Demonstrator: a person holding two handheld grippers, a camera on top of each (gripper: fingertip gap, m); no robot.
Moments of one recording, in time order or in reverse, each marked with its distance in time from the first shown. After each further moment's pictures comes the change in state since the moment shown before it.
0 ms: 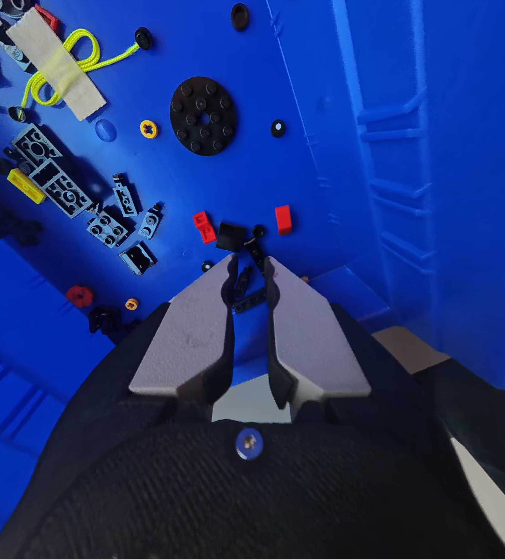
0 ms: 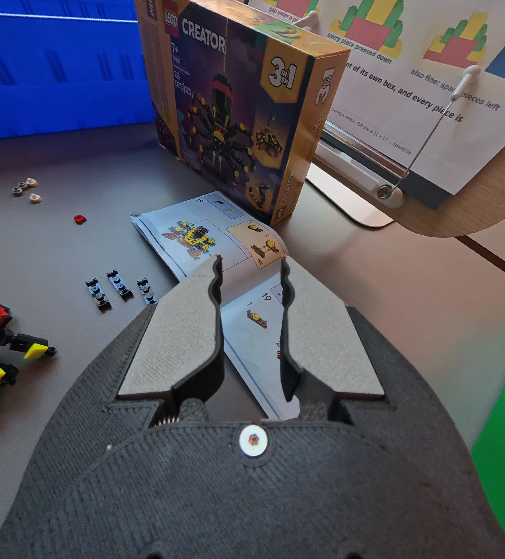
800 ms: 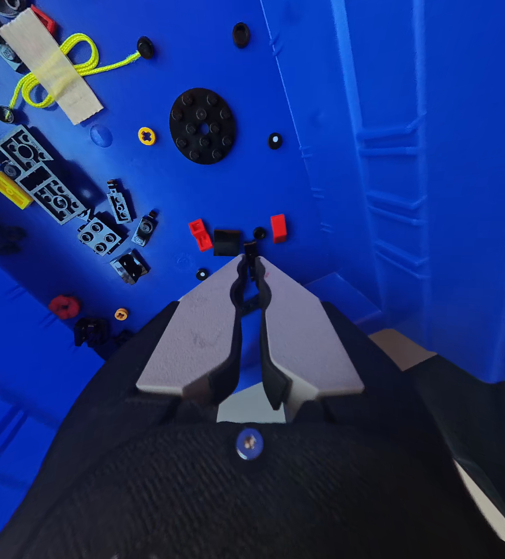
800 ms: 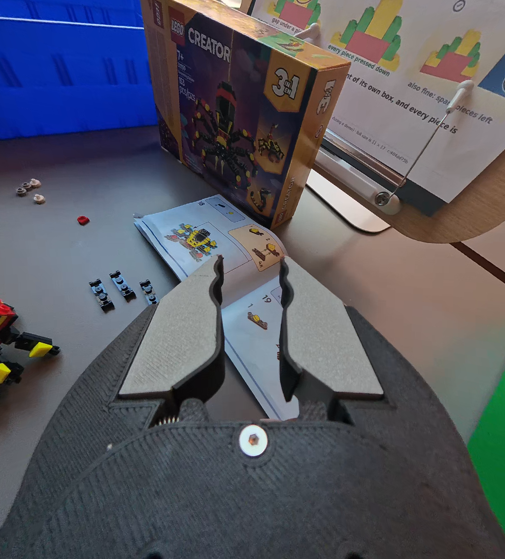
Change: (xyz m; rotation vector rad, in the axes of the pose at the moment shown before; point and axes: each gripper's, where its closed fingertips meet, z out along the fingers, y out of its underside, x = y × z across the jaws) left arm 0.003 -0.005 0.001 0.032 0.081 -0.038; right arm -0.002 -0.004 -0.003 0.009 0.005 -0.018
